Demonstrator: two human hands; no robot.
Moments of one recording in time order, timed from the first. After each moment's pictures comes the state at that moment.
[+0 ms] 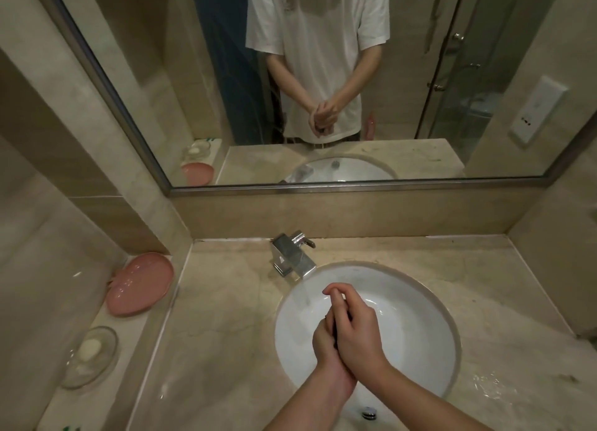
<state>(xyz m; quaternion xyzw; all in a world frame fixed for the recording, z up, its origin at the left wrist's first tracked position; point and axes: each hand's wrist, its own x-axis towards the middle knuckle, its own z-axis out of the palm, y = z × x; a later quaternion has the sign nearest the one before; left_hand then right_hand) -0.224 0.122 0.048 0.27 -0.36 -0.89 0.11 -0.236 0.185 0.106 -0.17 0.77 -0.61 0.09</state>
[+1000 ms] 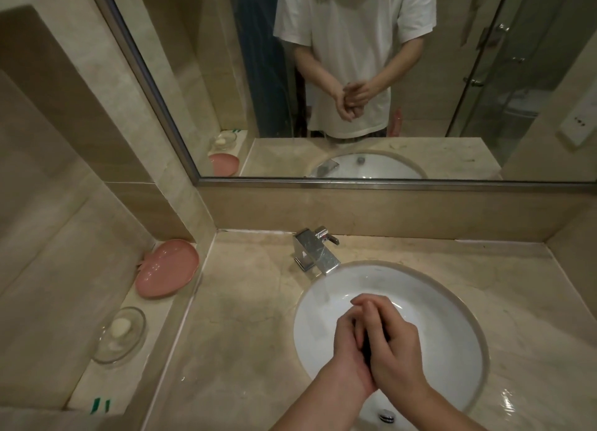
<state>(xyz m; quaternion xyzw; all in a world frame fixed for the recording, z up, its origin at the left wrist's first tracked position) -0.198 0.139 0.115 0.31 -0.15 -0.94 -0.02 -0.217 0.196 0.124 -0.22 0.74 -0.63 0.01</state>
